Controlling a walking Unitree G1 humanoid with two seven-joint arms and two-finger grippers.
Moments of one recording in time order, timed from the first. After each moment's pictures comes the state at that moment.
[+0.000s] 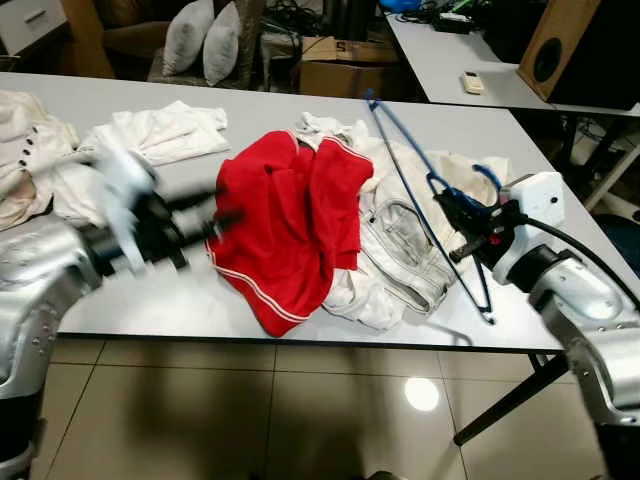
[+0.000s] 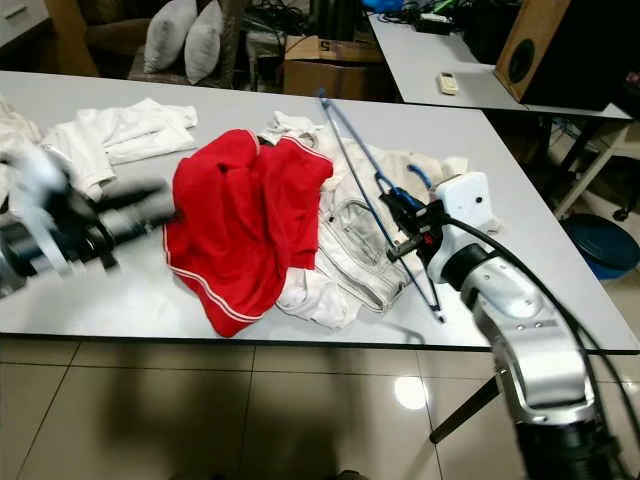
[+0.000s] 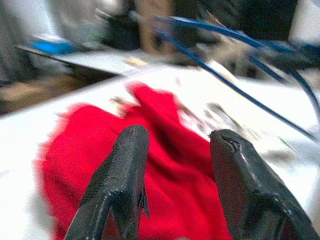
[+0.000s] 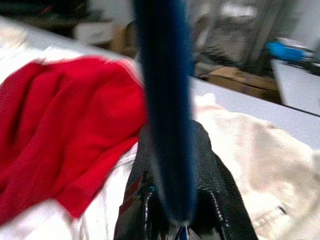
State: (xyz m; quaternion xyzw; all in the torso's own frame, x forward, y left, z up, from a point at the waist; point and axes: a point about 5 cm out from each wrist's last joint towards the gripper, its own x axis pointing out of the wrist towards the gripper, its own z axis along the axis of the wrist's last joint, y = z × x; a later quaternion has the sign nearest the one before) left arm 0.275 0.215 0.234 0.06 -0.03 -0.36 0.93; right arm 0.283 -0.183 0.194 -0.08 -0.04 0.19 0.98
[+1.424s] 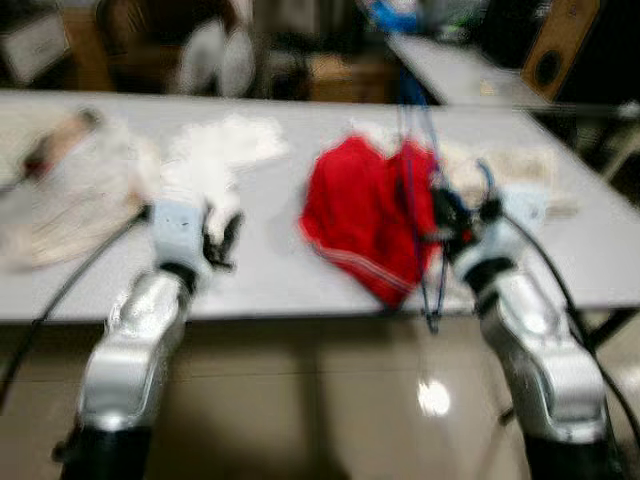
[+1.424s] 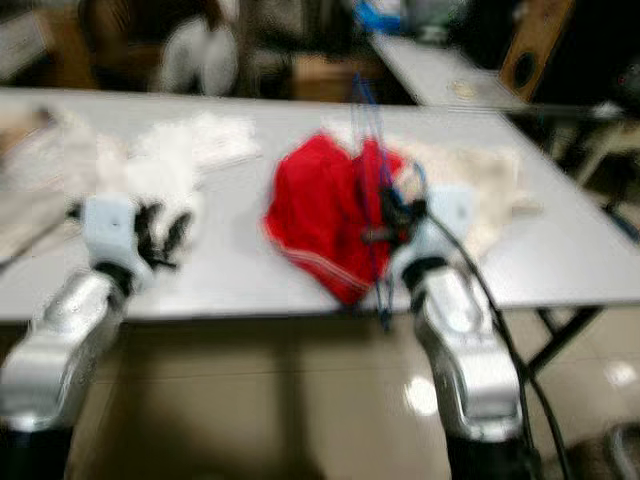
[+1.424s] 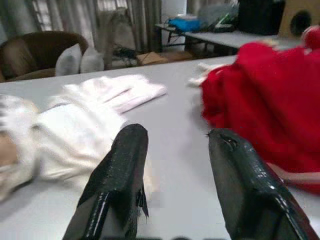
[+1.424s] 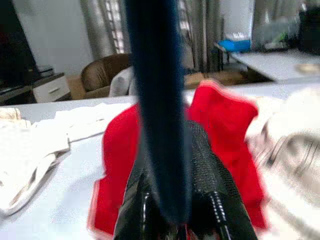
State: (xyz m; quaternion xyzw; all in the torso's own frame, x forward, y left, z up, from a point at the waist) left arm 0.290 0.179 0.158 0.06 0.02 -0.10 0.99; right arm 0.284 -0.147 0.173 0.04 -0.02 0.09 0.99
